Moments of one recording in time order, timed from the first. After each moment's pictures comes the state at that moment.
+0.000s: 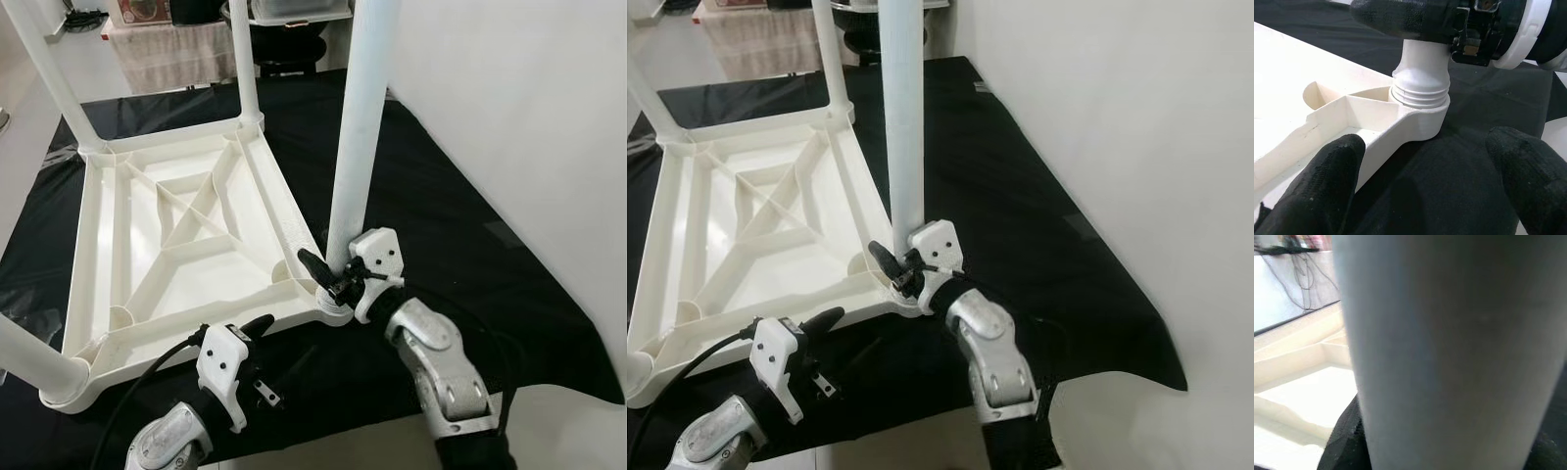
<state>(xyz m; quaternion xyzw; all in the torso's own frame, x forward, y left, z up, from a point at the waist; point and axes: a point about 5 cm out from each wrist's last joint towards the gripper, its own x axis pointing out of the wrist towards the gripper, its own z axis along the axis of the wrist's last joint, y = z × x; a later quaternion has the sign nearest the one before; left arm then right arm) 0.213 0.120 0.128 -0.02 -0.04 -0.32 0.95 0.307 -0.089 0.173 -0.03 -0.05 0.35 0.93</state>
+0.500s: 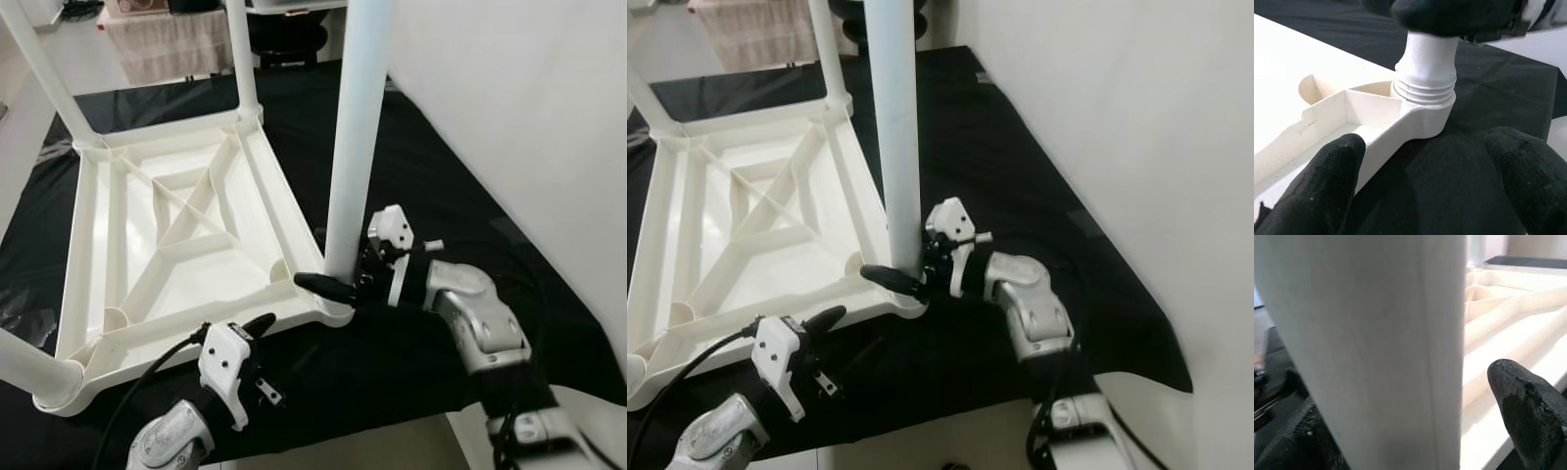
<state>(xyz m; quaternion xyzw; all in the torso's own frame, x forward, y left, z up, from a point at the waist) 0.214 0.119 0.129 -0.02 -0.04 -0.32 0.95 0.338 -0.123 0.205 -0.07 -0.01 0.59 0.80</state>
